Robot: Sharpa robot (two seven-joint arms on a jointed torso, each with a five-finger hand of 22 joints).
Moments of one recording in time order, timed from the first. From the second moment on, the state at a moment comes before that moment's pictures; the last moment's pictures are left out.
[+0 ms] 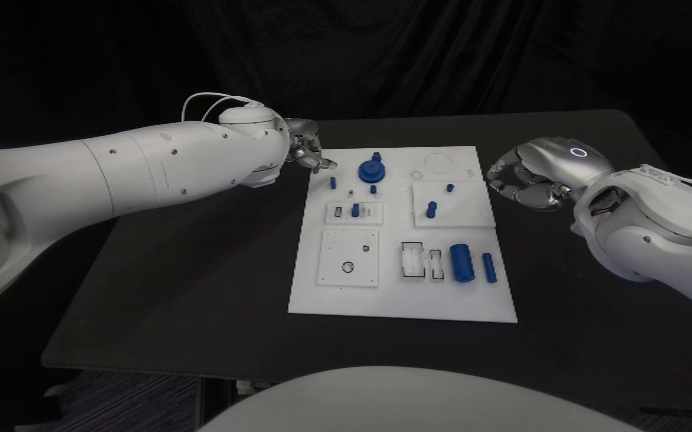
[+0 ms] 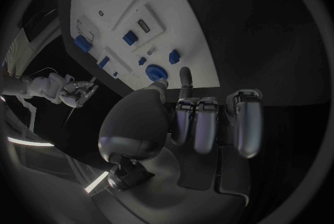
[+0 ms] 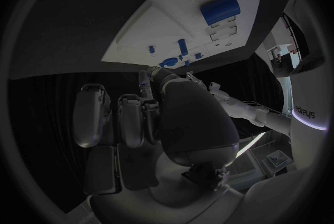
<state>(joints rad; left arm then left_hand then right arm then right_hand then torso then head) 1.34 -0.62 -0.21 1.17 -1.26 0.03 -0.35 1.12 0.03 0.07 0.28 0.21 1.04 0.04 0.24 0.96 1.47 -0.02 1.57 1.31 1.47 -0.06 1.57 1.31 0.06 1.46 0.05 1.42 1.31 1.32 -1.03 -0.25 1.68 -1.69 -0.40 -0.26 1.37 -0.03 0.29 0.14 0.41 0.96 0.09 0.12 0.27 1.46 0.00 1.55 1.31 1.47 -0.07 1.47 1.31 0.05 1.47 0.04 1.31 1.31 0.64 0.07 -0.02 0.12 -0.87</state>
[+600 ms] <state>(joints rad) 1.34 -0.56 -0.21 1.09 -1.15 0.15 -0.40 1.13 0.03 0.07 0.28 0.21 1.03 0.05 0.22 0.94 1.47 -0.02 1.56 1.31 1.47 -0.06 1.57 1.31 0.06 1.46 0.05 1.41 1.31 1.32 -1.03 -0.25 1.68 -1.69 -0.40 -0.26 1.37 -0.03 0.29 0.14 0.41 0.96 0.09 0.12 0.27 1.46 0.00 1.55 1.31 1.47 -0.07 1.47 1.31 0.05 1.47 0.04 1.31 1.31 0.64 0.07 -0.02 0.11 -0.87</state>
